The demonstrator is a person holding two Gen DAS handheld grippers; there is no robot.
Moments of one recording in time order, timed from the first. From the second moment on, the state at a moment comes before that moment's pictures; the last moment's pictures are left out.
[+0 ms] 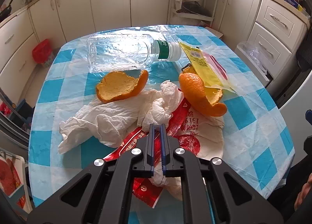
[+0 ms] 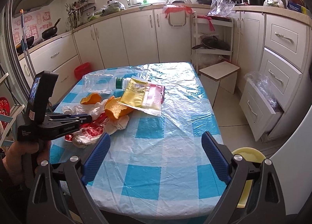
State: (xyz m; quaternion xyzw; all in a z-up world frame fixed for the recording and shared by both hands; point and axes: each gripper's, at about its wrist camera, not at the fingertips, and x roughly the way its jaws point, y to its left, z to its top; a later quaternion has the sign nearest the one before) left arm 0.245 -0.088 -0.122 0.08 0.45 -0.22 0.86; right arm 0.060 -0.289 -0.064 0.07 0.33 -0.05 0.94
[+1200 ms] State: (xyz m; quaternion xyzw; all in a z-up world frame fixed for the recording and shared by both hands) left arm 0.185 0.003 -0.104 -0.03 0.44 -0.19 0.88; right arm 0.115 -0.232 -0.058 0.02 0.33 0.08 0.94
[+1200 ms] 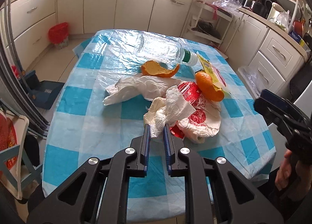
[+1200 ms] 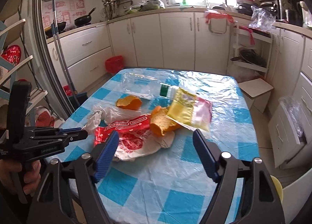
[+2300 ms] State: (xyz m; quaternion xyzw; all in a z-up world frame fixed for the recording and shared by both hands) left arm 0.167 0.011 -0.085 -0.05 0.42 -0.21 0.88; right arm 0.138 -0.297 -0.053 0.34 0.33 0.26 0.84
